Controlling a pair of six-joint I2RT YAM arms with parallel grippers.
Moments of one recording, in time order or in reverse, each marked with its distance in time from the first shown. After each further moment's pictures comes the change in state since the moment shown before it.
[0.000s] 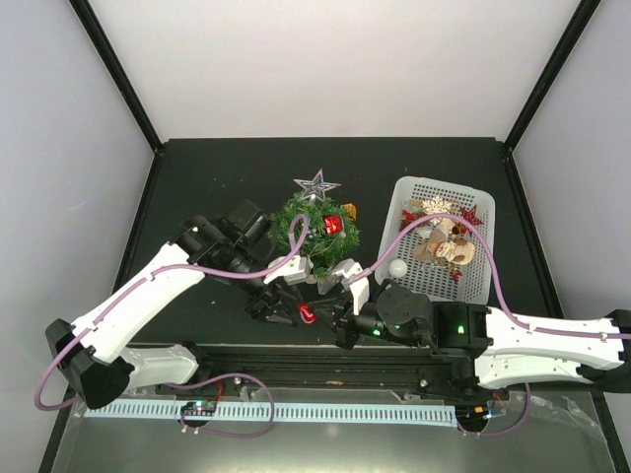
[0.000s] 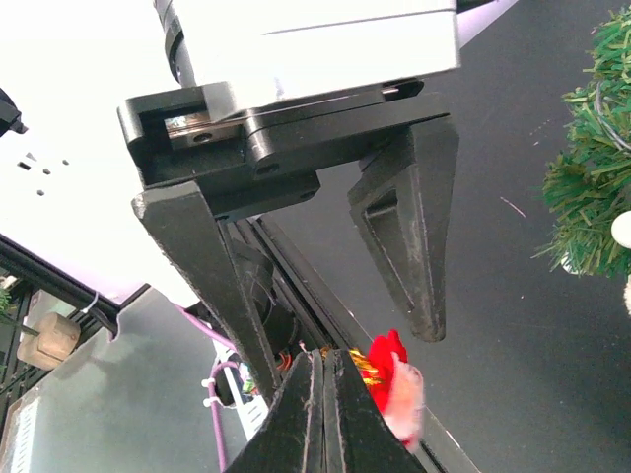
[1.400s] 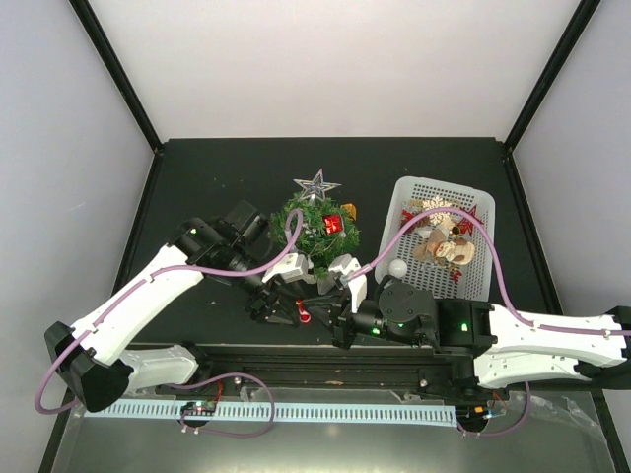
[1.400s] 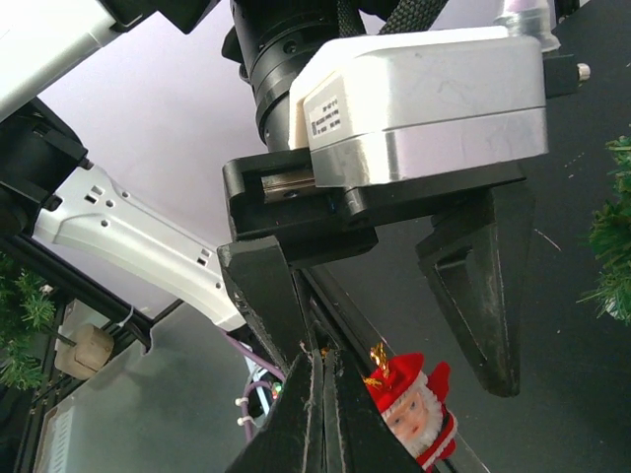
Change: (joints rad) left arm 0.027 -0.022 -0.039 0.053 0.093 0.002; right arm 0.028 0.027 0.090 -0.008 0.003 -0.007
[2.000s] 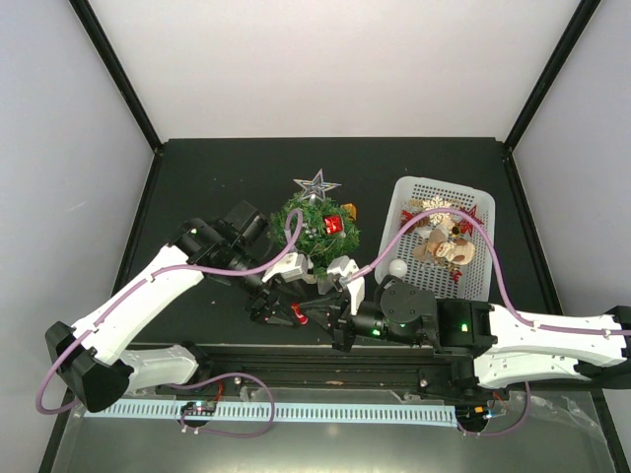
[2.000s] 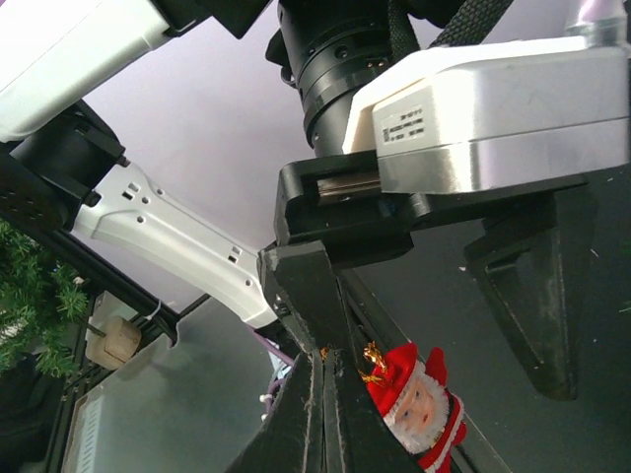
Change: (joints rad) left arm 0.006 0.000 -0.013 0.007 -0.005 -0.004; right arm 0.003 0.000 0.000 0.028 -0.044 0.000
